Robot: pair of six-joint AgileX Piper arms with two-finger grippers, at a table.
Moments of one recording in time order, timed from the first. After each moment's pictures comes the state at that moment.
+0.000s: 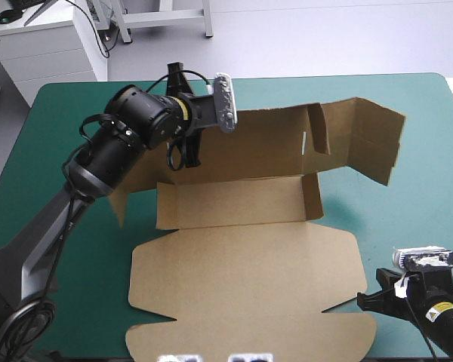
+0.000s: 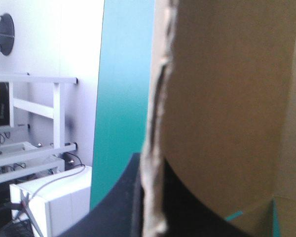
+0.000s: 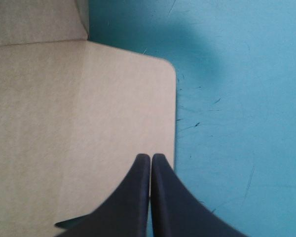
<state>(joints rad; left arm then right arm) -0.69 1.66 -1.89 0.30 1.08 0.84 0.04 0.40 -0.47 0.25 0.86 -0.15</state>
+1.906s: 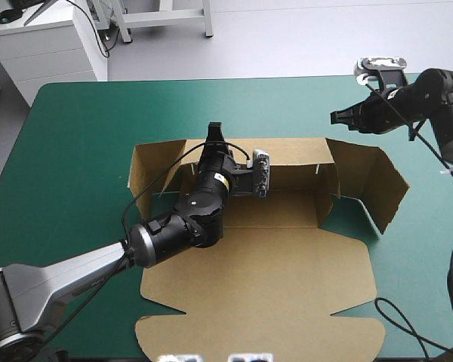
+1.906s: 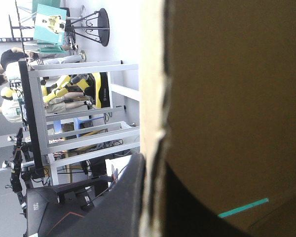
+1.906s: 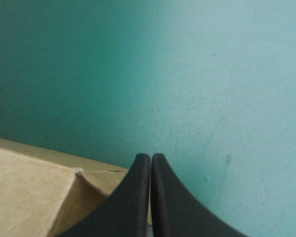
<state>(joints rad) -0.98 1.62 -1.26 1.22 0.77 -0.02 0.04 1.63 -1.70 0.29 1.11 -0.20</state>
